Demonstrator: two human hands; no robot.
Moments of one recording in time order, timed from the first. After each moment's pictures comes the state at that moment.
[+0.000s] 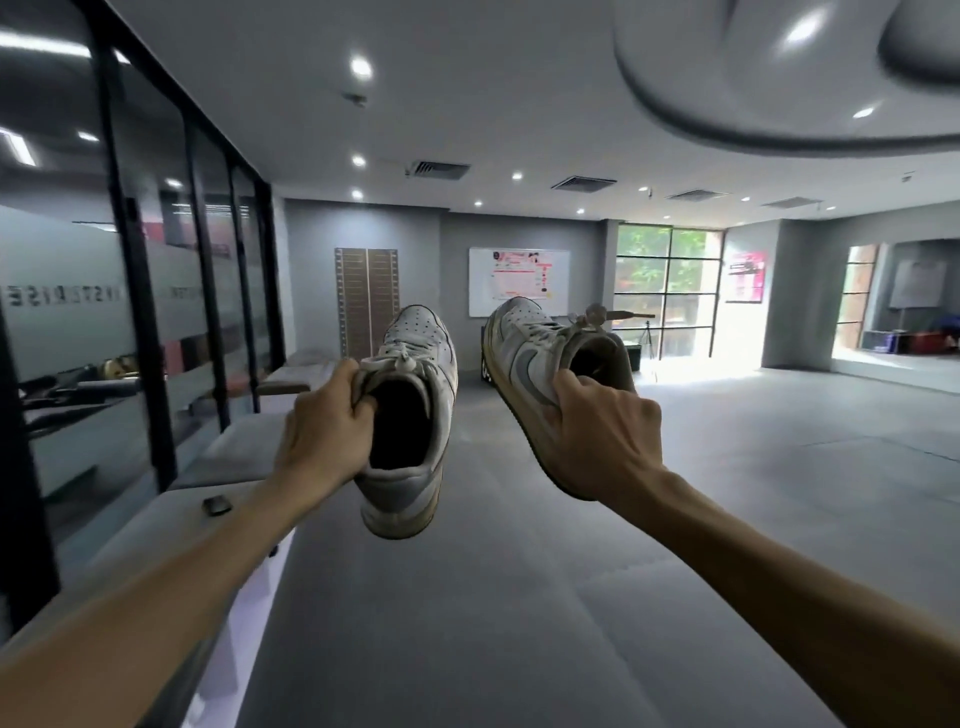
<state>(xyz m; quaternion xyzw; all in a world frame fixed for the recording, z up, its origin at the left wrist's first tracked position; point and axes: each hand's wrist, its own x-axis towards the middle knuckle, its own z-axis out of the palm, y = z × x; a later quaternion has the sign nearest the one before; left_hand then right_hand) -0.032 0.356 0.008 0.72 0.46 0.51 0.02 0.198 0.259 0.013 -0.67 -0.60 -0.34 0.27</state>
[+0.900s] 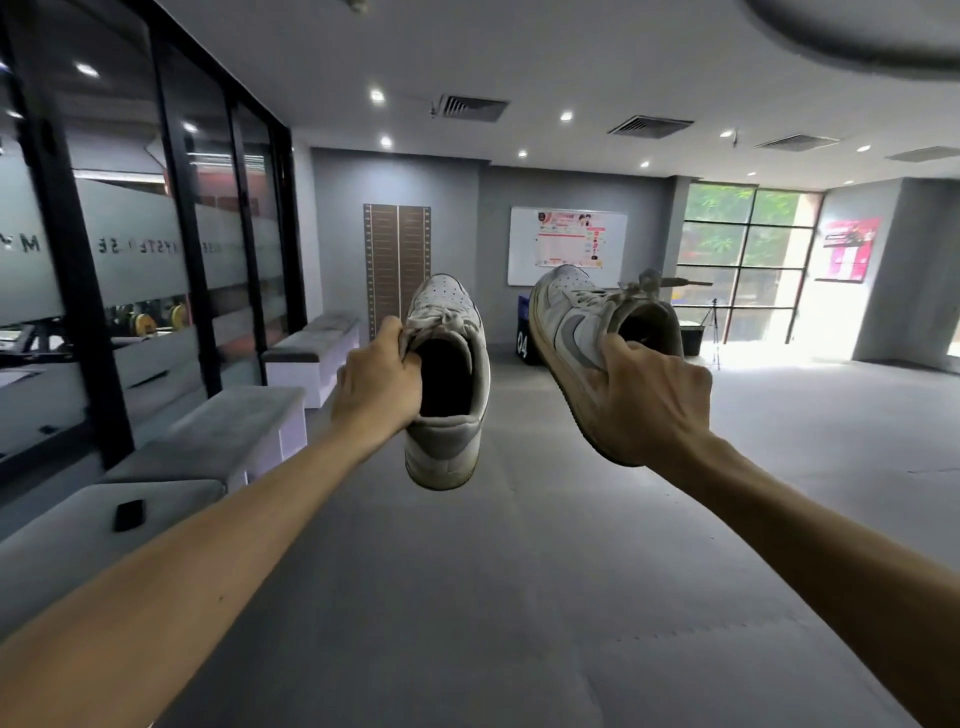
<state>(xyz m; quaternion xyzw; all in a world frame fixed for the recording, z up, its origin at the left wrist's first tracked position) 0.362 0.795 0.018 0.69 0.53 0.50 0.01 0.591 0.719 0.021 -0.66 -0.61 -0.33 0.28</state>
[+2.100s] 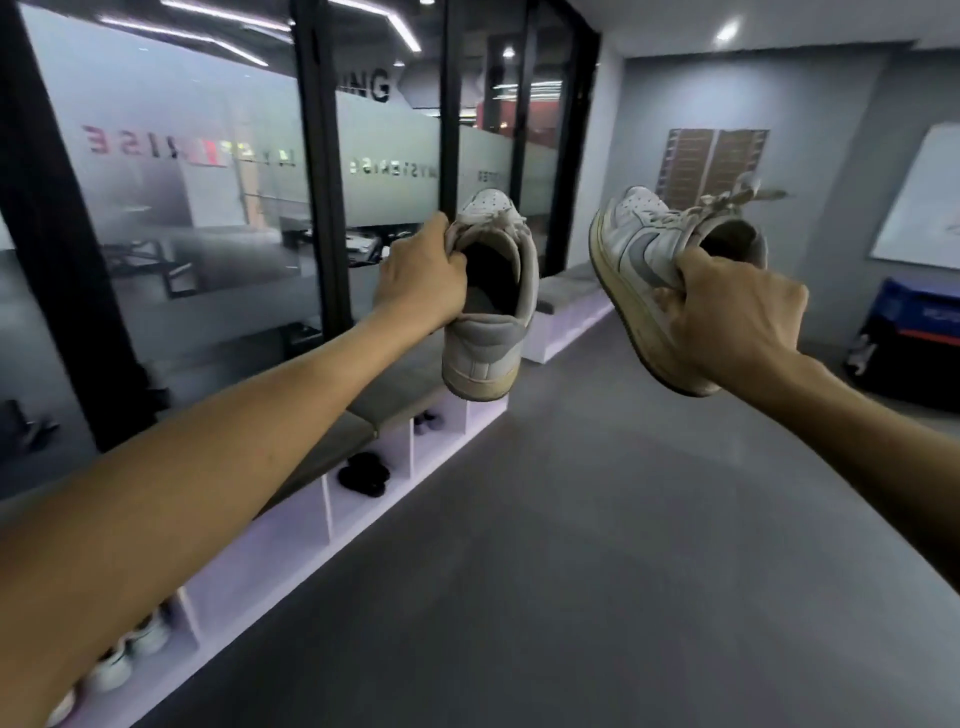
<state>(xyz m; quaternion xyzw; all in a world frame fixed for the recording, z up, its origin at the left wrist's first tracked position) 0.424 1.391 0.015 0.50 0.72 0.46 -0.13 0.671 1.453 0.022 -0.48 -0.78 -0.21 0.33</state>
